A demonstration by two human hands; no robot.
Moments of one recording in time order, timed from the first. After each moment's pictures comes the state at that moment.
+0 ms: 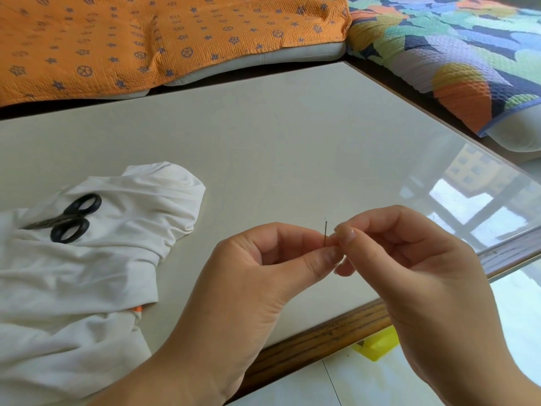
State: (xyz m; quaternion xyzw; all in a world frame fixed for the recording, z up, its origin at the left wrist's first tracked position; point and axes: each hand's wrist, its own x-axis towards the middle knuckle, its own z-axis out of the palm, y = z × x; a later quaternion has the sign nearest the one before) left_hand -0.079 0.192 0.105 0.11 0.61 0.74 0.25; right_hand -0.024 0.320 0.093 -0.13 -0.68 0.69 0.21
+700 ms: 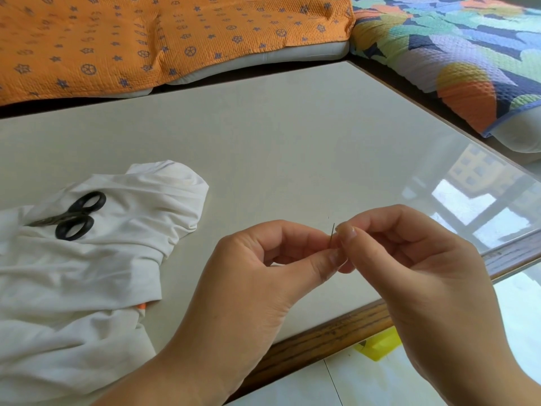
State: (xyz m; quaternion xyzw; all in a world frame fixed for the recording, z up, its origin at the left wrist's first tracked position) left_hand -0.080 0.188 0.101 0.15 0.67 0.69 0.22; right_hand -0.025 0.317 0.095 -0.13 -0.69 0.68 0.21
